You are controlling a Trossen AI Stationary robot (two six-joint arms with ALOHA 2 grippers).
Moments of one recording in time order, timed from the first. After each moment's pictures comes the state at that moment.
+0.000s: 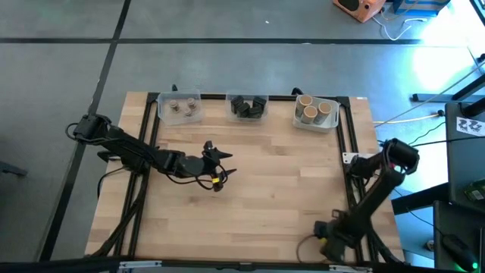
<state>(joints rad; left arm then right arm) -0.26 1.40 0.61 0.41 -0.56 -0.21 1.03 1.70 0.98 -0.72 -0.31 1.31</state>
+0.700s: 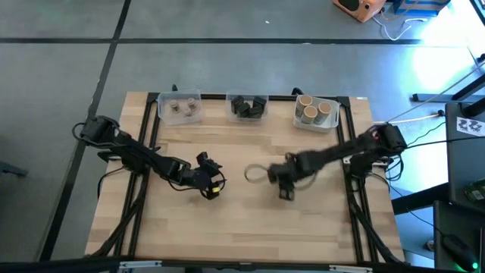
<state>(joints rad) -0.33 1.50 0.61 0.09 -0.56 -0.45 0.23 1.66 1.08 -0.82 0.04 0.42</state>
